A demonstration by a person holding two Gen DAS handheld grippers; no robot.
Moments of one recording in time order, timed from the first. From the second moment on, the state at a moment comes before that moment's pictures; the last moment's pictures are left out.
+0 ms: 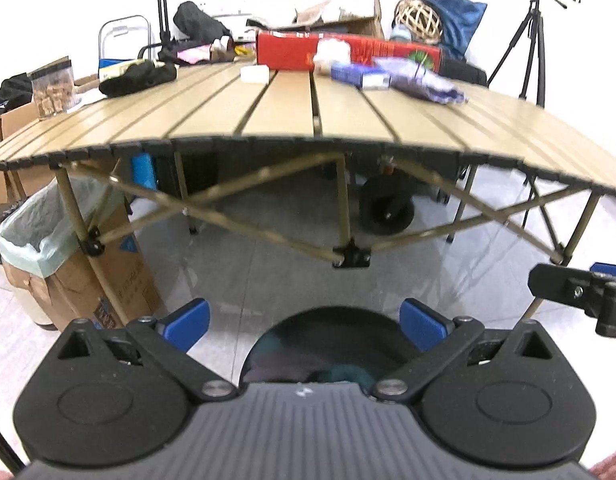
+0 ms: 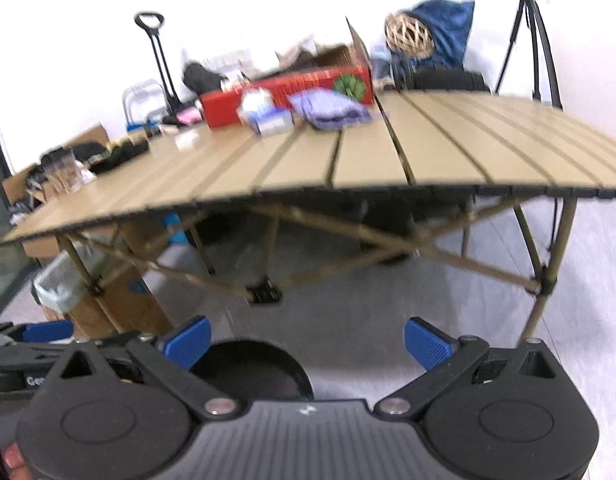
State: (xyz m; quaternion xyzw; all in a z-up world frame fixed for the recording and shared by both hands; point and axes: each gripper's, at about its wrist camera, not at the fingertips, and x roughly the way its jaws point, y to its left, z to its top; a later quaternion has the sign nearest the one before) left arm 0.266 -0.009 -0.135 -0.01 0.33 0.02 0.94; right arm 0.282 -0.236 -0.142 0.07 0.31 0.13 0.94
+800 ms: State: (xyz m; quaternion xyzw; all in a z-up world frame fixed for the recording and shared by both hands) left arm 0.309 0.022 -0.036 -0.05 0.21 0.06 0.97; right arm 0.367 -0.226 -0.033 0.07 0.15 0.14 0.98
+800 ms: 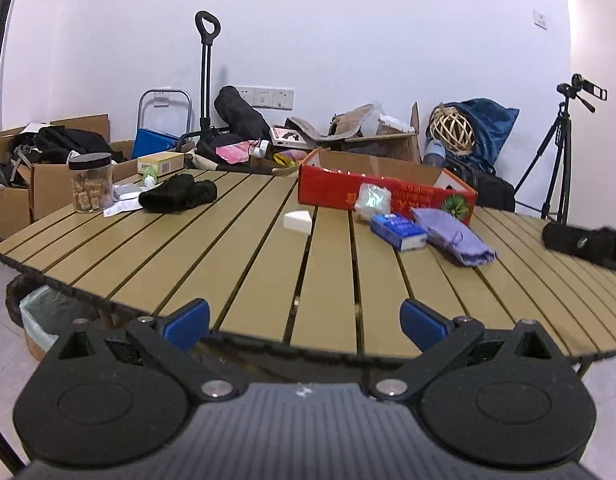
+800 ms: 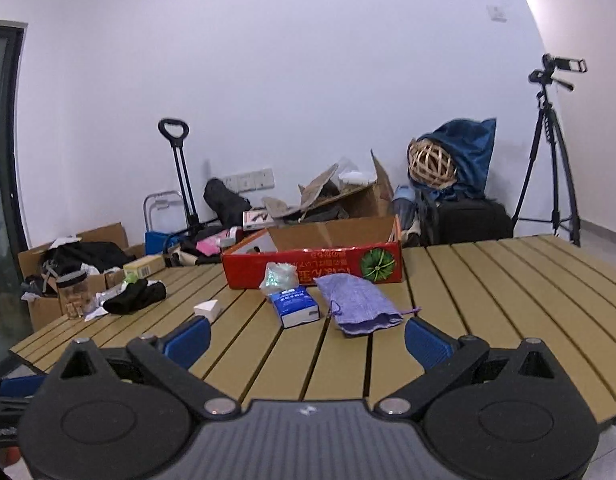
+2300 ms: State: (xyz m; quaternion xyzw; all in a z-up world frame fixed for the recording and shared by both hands) left arm 0.486 0.008 -0.046 -0.04 0.25 0.03 0.97; right arm 0.601 -0.199 -0.091 0.06 0.33 0.07 0.94
